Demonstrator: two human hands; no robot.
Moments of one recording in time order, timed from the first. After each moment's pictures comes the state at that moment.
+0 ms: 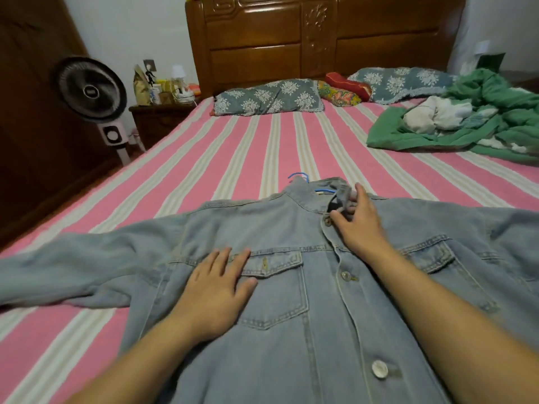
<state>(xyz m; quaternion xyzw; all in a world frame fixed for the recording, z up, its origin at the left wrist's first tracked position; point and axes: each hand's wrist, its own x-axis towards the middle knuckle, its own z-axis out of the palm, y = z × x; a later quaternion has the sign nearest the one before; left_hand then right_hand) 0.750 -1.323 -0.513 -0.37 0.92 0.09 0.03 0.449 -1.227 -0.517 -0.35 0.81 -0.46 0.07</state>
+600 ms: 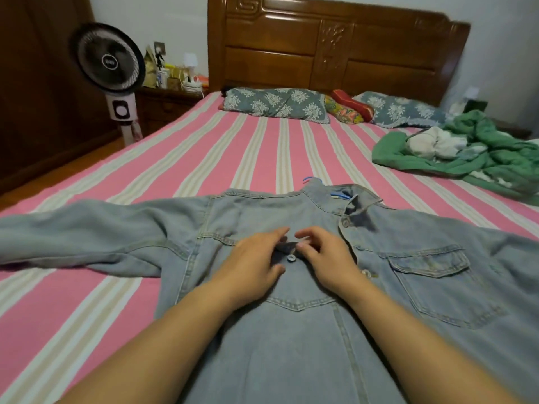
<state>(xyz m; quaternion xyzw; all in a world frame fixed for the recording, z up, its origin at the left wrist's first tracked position) 0.744 -1.340 -0.521 -0.21 0.93 0.21 -0.22 0.584 -1.236 -0.515 -0.48 0.78 -0.40 0.09</state>
